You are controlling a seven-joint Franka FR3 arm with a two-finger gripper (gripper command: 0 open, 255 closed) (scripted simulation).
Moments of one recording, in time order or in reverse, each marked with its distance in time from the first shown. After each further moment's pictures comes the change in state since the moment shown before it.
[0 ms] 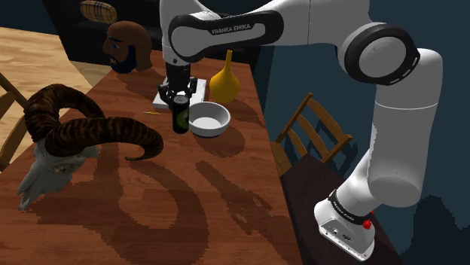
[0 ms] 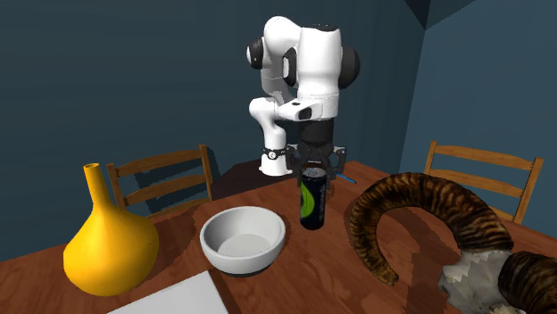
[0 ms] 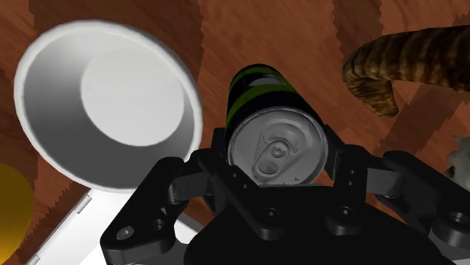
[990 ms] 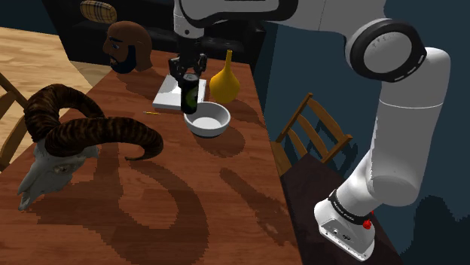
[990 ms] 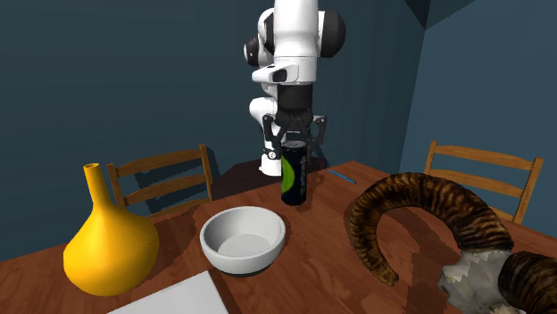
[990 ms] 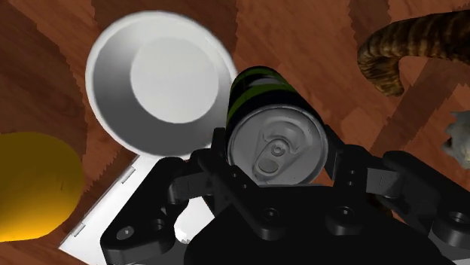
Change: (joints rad) arm -0.055 -0.043 -0.014 0.119 0.022 -0.159 -0.084
